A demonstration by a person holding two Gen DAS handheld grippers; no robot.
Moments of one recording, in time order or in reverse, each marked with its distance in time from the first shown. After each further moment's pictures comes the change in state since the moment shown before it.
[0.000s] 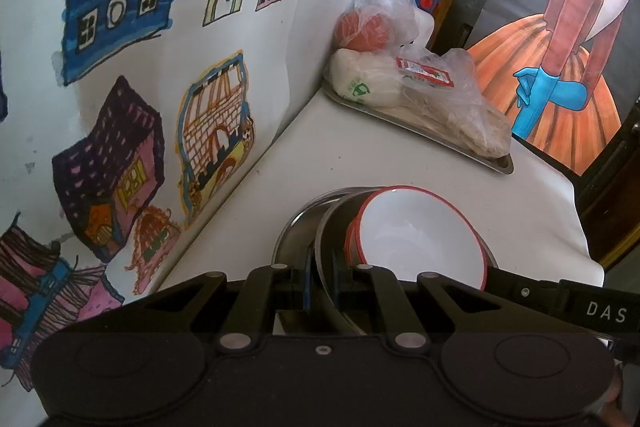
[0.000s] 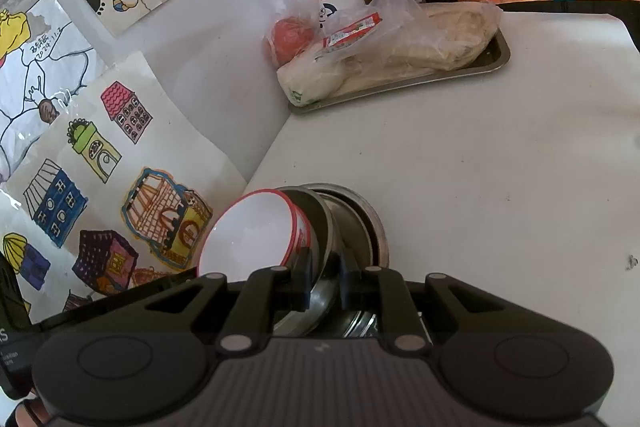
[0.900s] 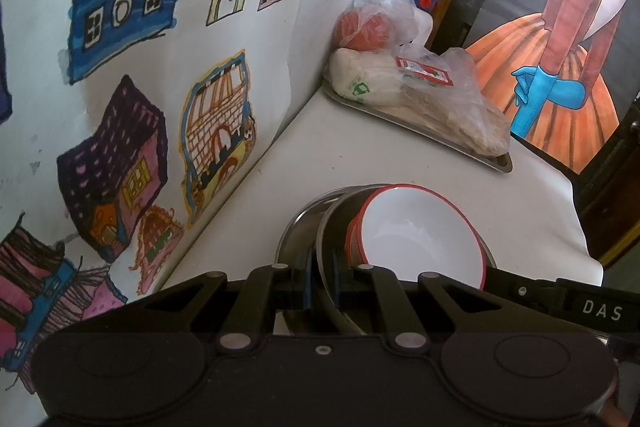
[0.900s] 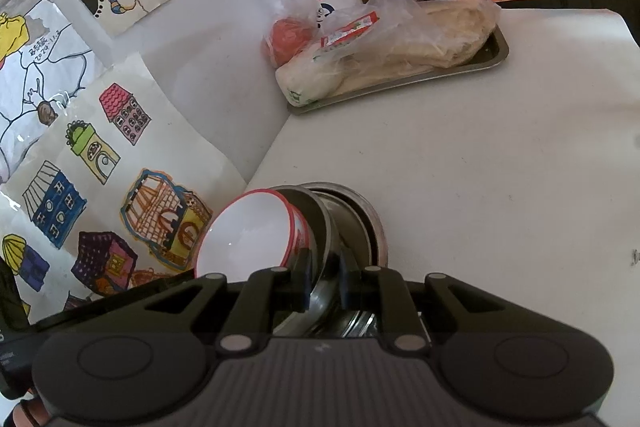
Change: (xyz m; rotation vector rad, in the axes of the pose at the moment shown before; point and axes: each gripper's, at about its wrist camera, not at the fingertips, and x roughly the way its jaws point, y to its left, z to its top) left arm -0.001 0.000 -0.003 0.006 -0.001 -0.003; right arm 0.002 -0.004 -0.003 0.012 -0.006 0.010
